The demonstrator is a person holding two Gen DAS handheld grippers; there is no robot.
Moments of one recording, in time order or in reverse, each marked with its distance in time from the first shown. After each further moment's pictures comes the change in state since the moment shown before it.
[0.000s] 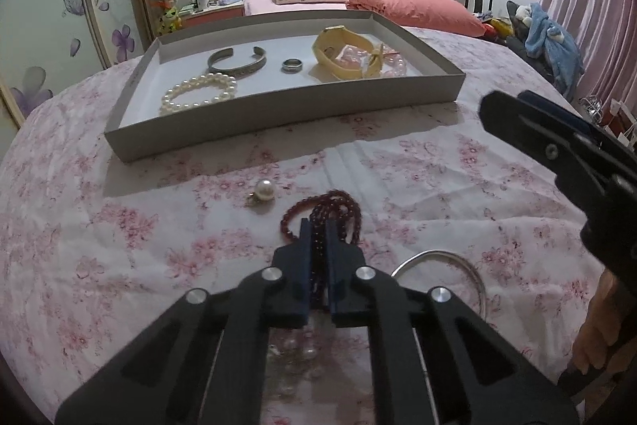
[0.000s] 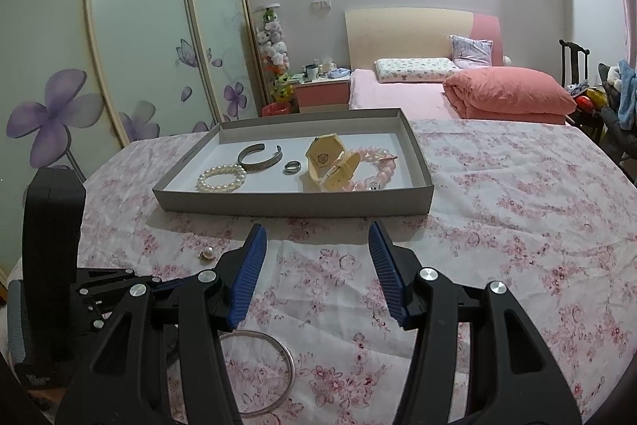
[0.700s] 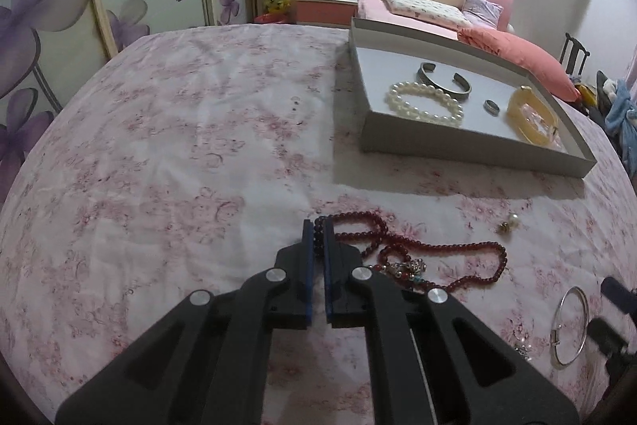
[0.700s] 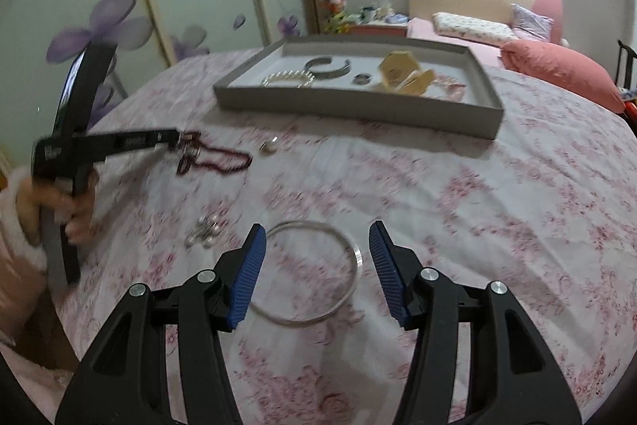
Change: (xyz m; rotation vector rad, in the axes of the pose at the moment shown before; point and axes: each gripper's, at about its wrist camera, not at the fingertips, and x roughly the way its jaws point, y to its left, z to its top) left arm -0.025 0.148 -0.018 -0.299 -0.012 0.217; right arm 0.001 0.035 -0.044 -0.155 0.248 0.158
